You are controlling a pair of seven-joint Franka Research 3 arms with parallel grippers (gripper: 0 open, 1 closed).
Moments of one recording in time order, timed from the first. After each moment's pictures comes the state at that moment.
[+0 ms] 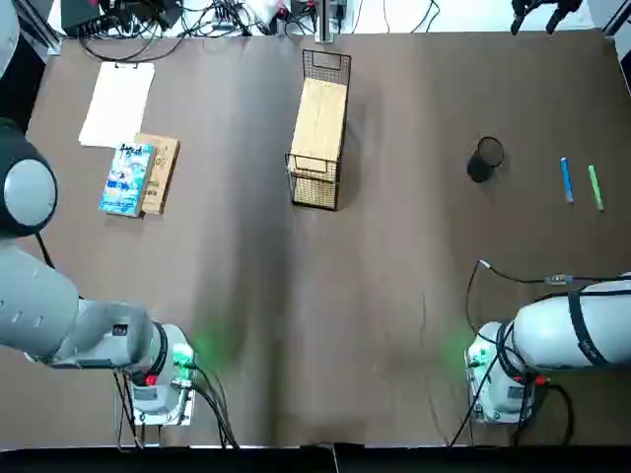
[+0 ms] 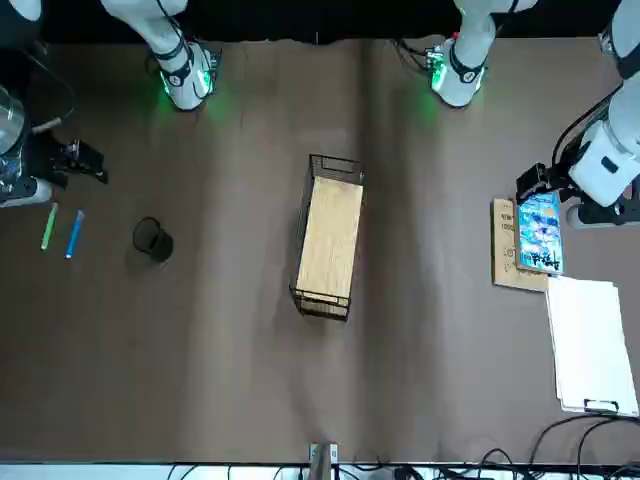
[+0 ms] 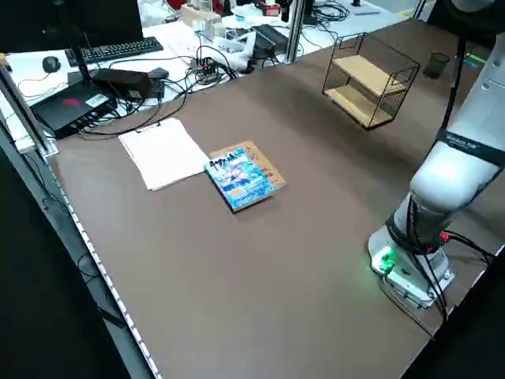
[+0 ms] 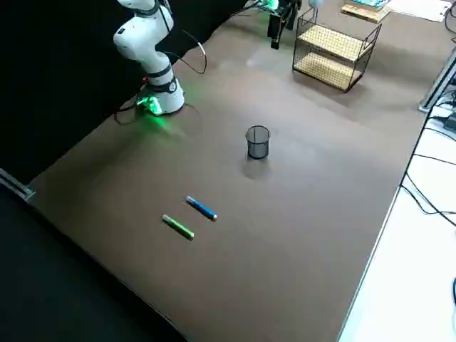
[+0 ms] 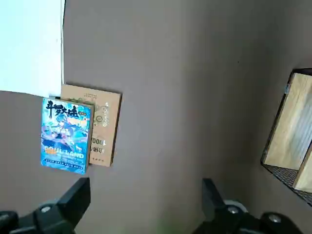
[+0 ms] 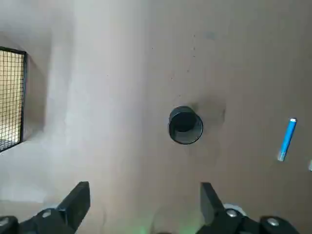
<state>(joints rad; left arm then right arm) -0.01 0.09 -0.11 -1.52 0.00 1.56 -0.15 0.05 0.01 -0.03 -1.60 0.06 1.52 -0.05</state>
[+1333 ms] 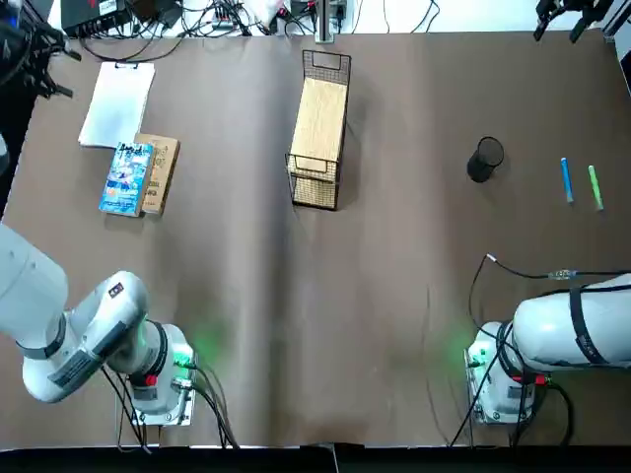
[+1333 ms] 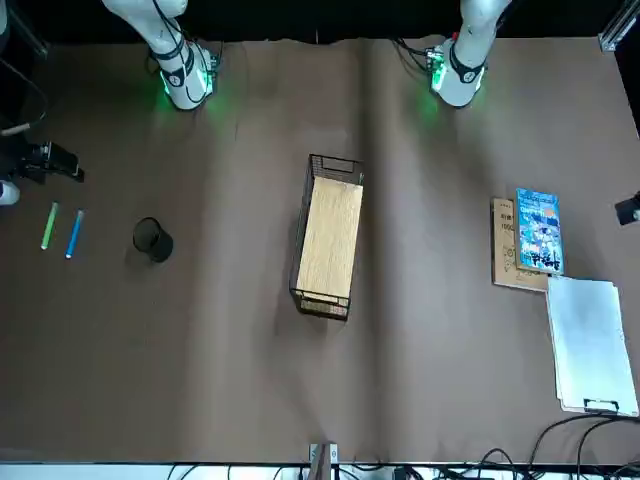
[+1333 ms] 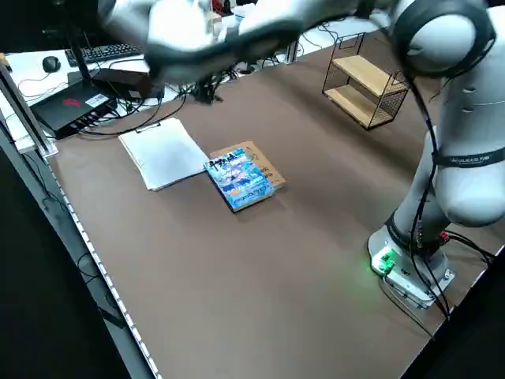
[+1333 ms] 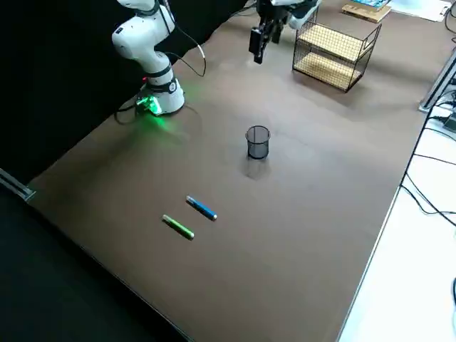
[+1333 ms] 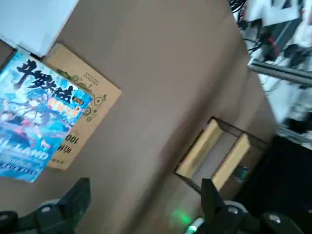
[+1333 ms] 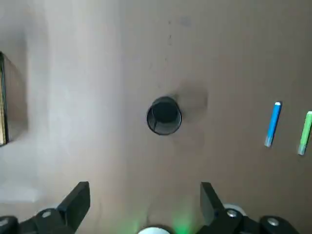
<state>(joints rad) 0.73 0.38 -0.10 -1.55 -0.65 1.48 0.18 -0.05 0.00 -0.04 -1.63 0.06 1.49 -0.11</state>
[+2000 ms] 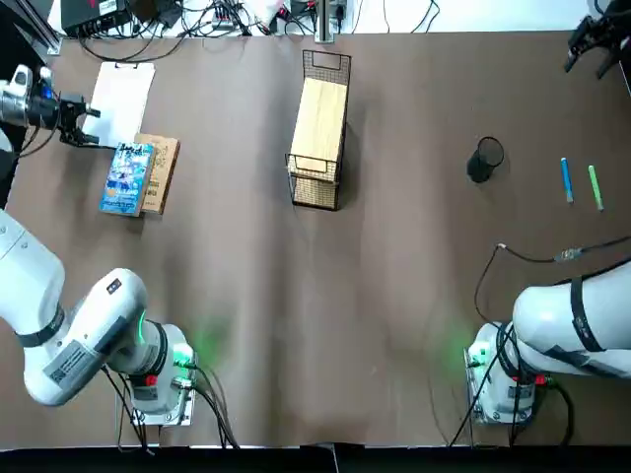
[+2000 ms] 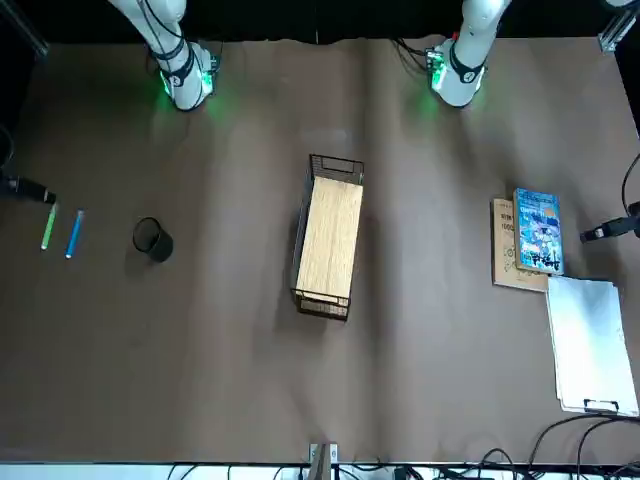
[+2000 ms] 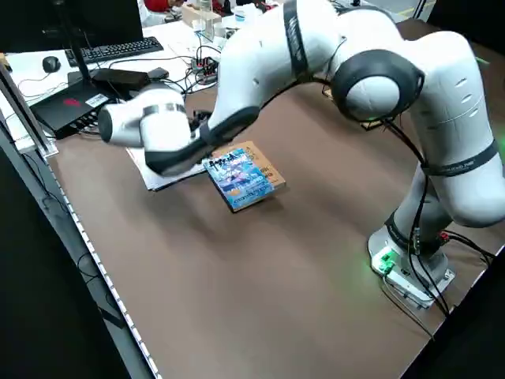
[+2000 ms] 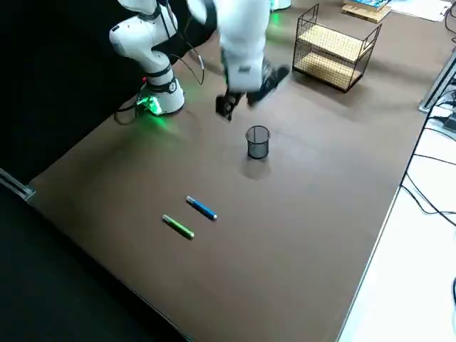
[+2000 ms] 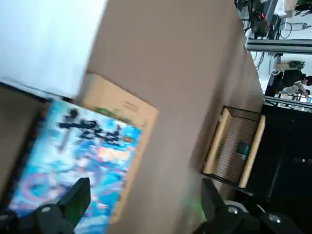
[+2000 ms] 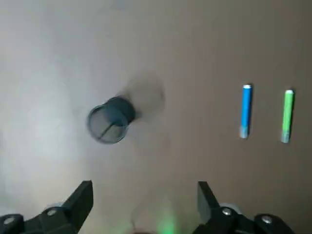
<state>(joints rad) 0.81 0.67 -0.09 -1.54 -0.69 1.57 0.64 -0.30 0.13 -0.05 -1.69 0.06 1.61 -0.21</state>
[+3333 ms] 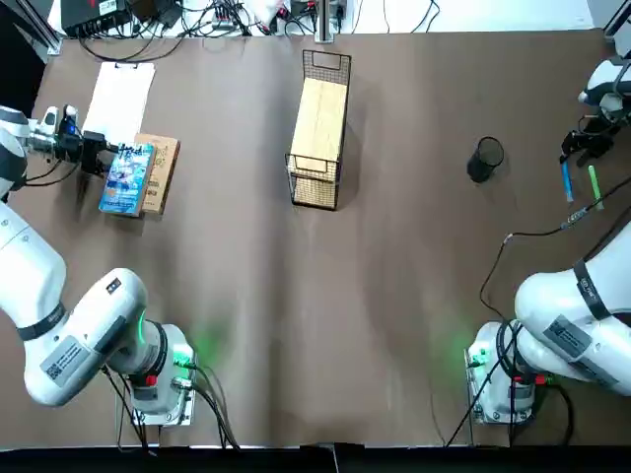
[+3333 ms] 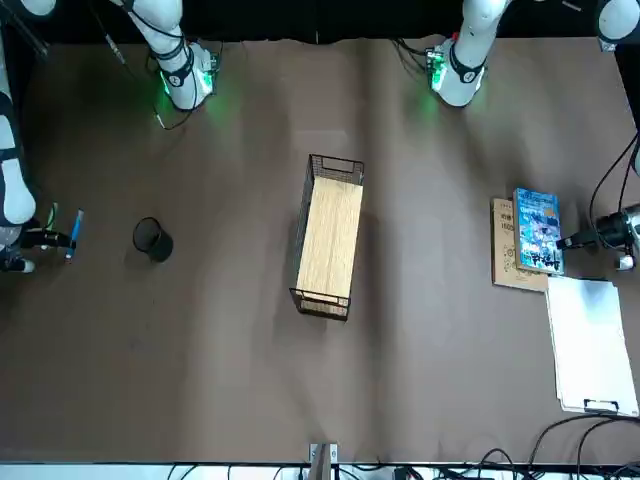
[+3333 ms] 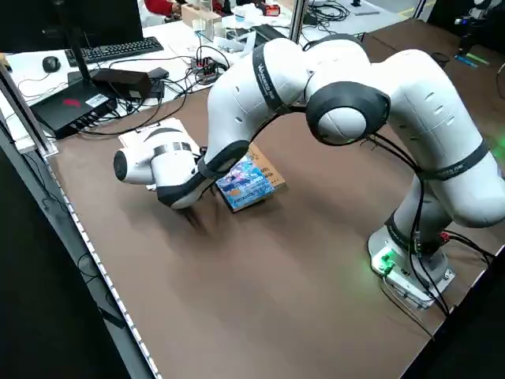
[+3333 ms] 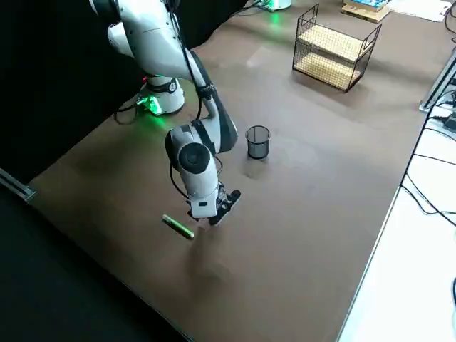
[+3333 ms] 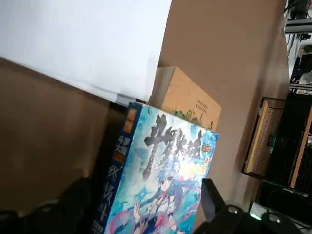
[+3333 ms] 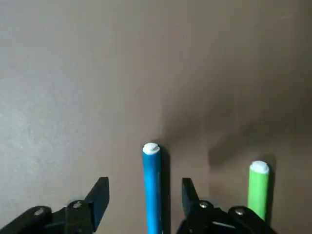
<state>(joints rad) 0.81 0.83 -0.10 -1.54 -0.63 1.71 0.81 -0.58 0.60 -0.04 -1.82 0.02 2.26 -0.53</state>
